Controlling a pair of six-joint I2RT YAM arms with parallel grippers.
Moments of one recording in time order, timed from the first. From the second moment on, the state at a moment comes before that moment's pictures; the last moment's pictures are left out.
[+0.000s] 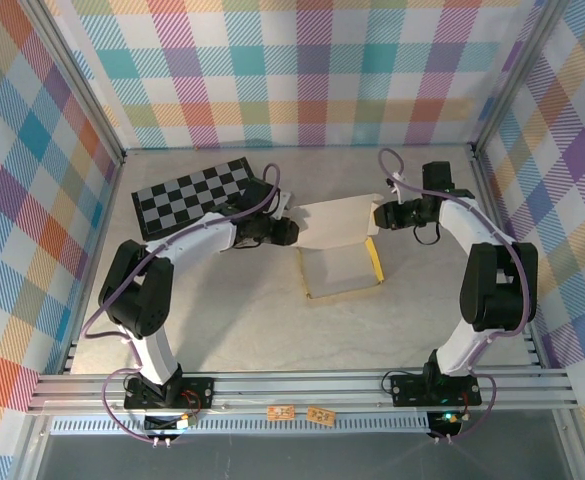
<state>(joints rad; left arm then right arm) -0.54 1.79 1.30 -0.42 0.23 -0.28 0.04 1.71 1.23 -0.58 -0.63 -0.19</state>
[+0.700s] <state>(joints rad) -0.54 1.90 1.47 -0.53 -0.04 -0.61 0.33 1.65 1.14 -0.37 -0.14 0.24</state>
